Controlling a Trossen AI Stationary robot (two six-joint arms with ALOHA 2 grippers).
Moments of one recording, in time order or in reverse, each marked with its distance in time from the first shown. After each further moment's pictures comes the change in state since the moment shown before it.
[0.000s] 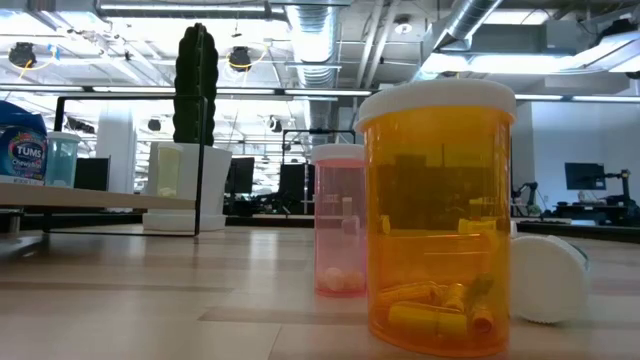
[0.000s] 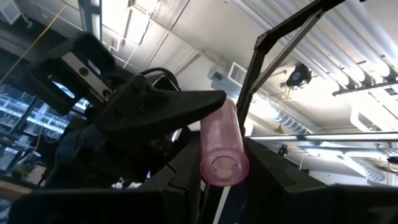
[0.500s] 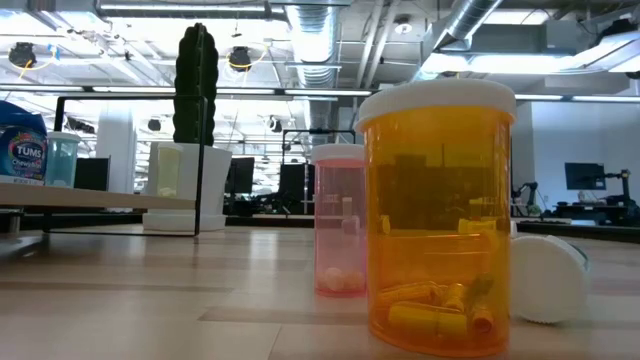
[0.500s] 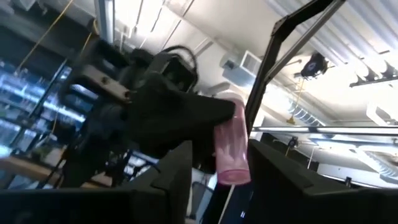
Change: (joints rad) left arm 0.001 0.000 0.000 -0.078 -0.015 -0.014; right arm 0.001 -0.108 0.001 -0.249 -0.006 0.210
